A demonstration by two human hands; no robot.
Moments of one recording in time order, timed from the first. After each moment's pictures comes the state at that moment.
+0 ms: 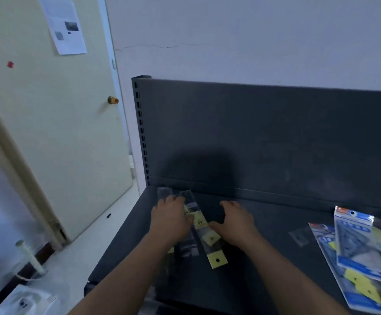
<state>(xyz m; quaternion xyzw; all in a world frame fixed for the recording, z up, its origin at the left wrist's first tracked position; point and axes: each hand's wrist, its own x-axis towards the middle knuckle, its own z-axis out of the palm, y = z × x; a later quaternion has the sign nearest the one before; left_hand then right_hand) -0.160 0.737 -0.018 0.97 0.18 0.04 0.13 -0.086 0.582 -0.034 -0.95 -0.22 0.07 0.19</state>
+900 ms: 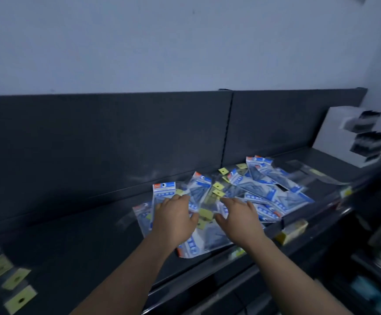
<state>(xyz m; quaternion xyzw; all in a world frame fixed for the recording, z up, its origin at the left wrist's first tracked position) -0.133 0.369 0.017 0.97 -0.20 0.06 0.16 -0.173 0.204 0.008 -0.98 0.09 -0.08 0.12</state>
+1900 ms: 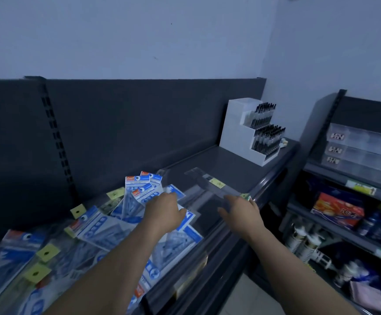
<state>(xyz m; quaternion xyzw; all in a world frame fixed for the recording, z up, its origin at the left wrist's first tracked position) 0.001 -0.063 -0.010 0.94 -0.31 -0.06 0.16 -0.121 -0.227 -0.005 -0.95 0.29 -0.07 0.13</state>
